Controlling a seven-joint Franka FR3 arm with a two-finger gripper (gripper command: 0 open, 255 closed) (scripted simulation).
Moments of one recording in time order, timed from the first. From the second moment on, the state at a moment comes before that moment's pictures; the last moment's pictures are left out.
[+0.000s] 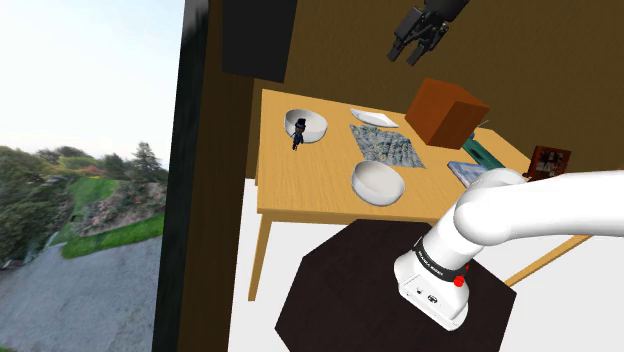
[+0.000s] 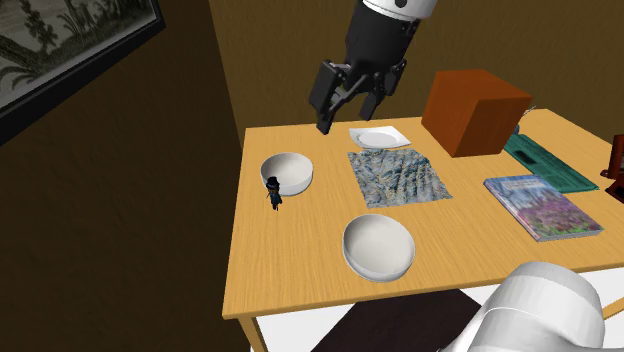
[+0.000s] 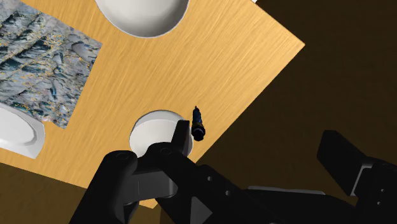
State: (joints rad) arm 0.02 -0.82 -0.06 -2.26 0.05 1.68 0.05
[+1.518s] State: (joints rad) arm 0.03 -0.07 -0.08 -2.04 0.05 2.01 0.03
